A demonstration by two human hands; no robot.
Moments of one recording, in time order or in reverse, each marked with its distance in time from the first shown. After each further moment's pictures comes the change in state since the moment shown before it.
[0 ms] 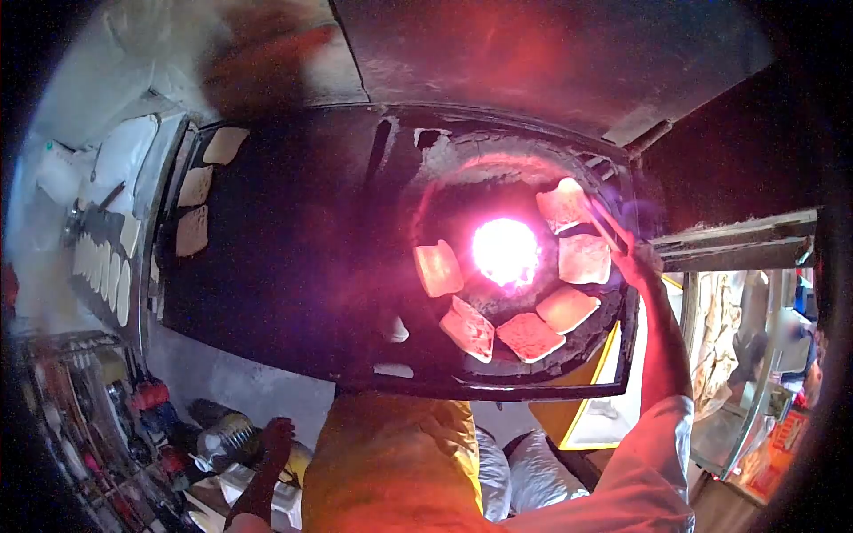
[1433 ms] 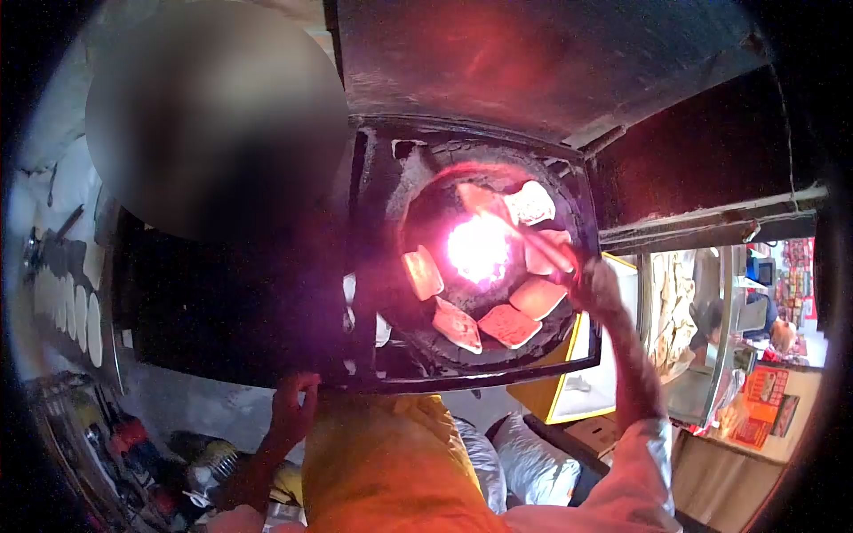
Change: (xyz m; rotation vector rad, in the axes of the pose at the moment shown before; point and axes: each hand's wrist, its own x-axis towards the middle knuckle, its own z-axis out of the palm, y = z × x) left_hand 0.063 0.225 0.100 0.473 -0.236 0.640; right_hand -0.105 -0.081 -0.039 -0.158 0.617 -0.662
